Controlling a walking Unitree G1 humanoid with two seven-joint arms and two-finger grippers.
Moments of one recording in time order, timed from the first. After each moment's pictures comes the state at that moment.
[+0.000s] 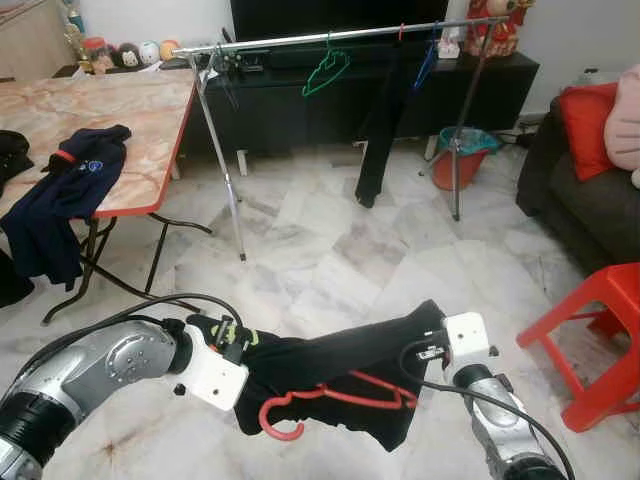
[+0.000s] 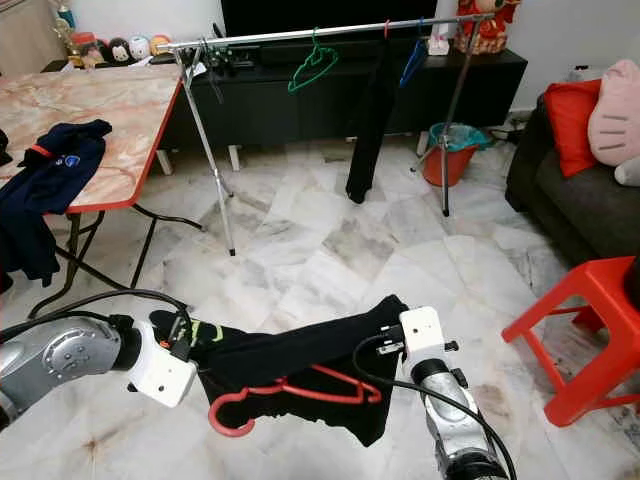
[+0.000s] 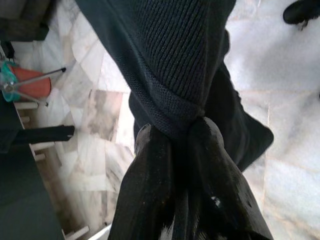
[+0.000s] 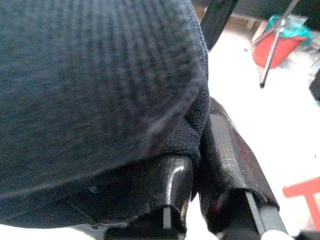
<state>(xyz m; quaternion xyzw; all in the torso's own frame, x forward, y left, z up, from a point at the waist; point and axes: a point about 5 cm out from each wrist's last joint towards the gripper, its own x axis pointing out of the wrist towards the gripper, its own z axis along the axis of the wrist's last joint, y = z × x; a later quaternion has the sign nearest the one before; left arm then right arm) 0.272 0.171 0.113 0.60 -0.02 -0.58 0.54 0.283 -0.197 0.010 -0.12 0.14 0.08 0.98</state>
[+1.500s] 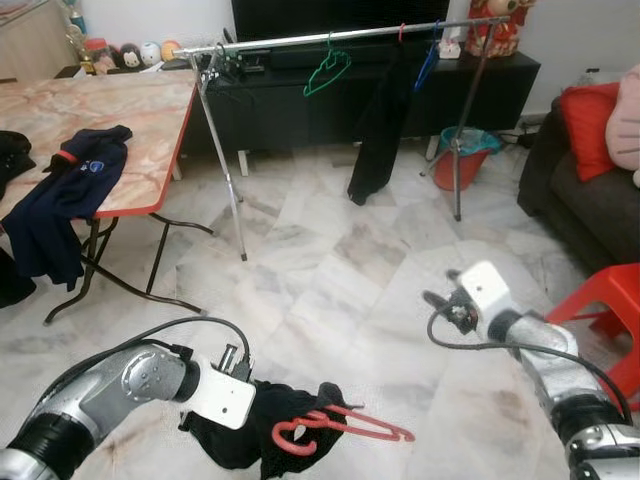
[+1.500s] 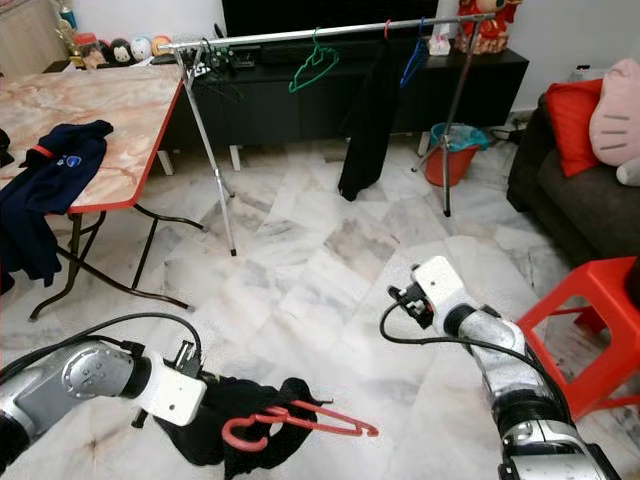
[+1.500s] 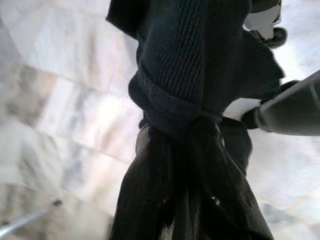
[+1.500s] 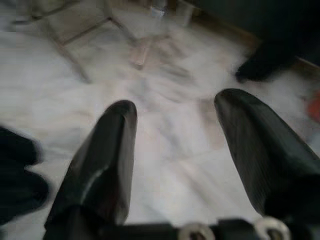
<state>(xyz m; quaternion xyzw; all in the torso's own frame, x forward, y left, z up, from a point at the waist) 0.263 0.173 0.078 0.50 0.13 -0.62 0.59 0.324 -0.224 0.088 -0.17 0.11 0.30 0.93</state>
